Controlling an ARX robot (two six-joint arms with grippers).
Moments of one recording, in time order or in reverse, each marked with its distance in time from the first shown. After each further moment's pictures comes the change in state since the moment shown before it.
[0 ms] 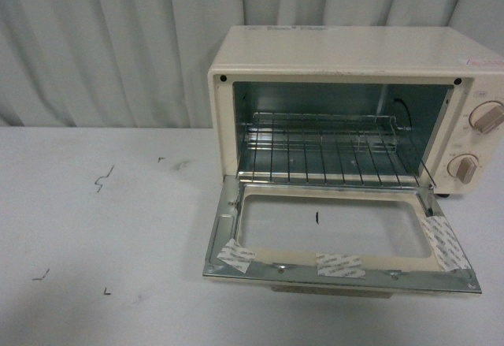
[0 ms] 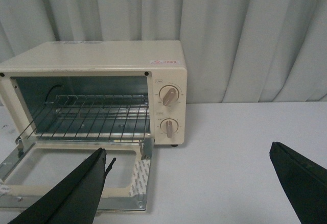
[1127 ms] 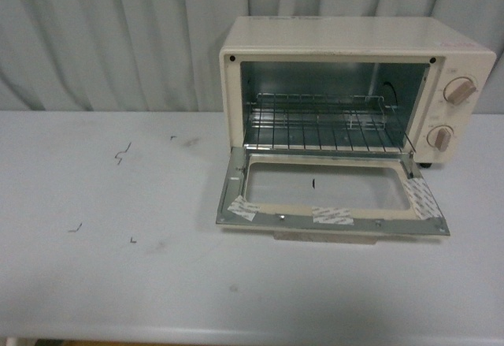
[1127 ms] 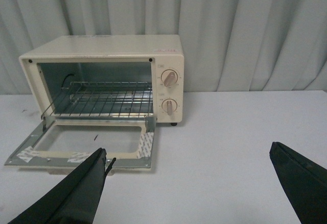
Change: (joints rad) left arm 0.000 0.000 0.000 -0.001 0.000 0.001; right arm 0.000 0.002 0.000 -0.002 0.000 0.000
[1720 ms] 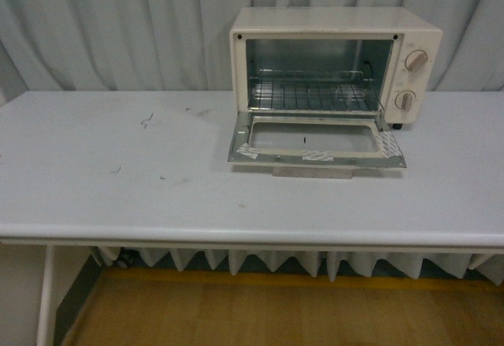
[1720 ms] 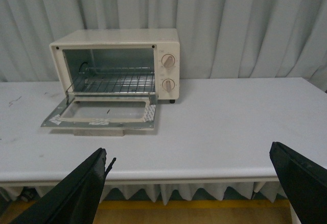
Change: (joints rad) left arm 0.000 0.000 0.000 0.004 0.000 0.000; right arm 0.000 -0.002 0.000 0.005 0.000 0.000
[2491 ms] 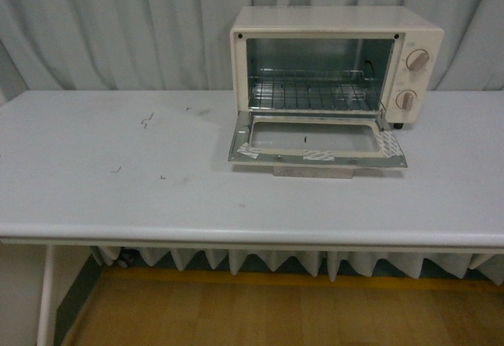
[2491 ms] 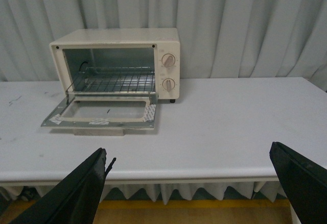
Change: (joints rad) left arm 0.000 0.000 0.000 -0.002 0.000 0.000; right arm 0.000 0.000 0.000 -0.004 0.000 0.000
